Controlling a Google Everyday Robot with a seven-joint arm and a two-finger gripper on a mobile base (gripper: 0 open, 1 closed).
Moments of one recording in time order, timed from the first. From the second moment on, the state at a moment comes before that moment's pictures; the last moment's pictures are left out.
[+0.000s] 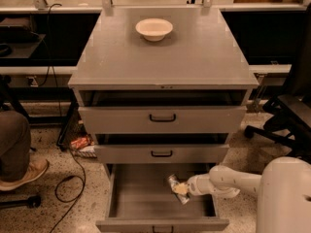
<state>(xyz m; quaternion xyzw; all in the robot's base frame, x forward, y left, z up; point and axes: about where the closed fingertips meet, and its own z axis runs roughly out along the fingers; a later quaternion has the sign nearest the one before) 0.559 -0.128 0.252 -0.19 0.92 0.28 0.20</state>
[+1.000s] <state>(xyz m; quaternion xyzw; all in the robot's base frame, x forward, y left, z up) 0.581 -0.125 0.203 -0.17 0.93 0.27 0.19</state>
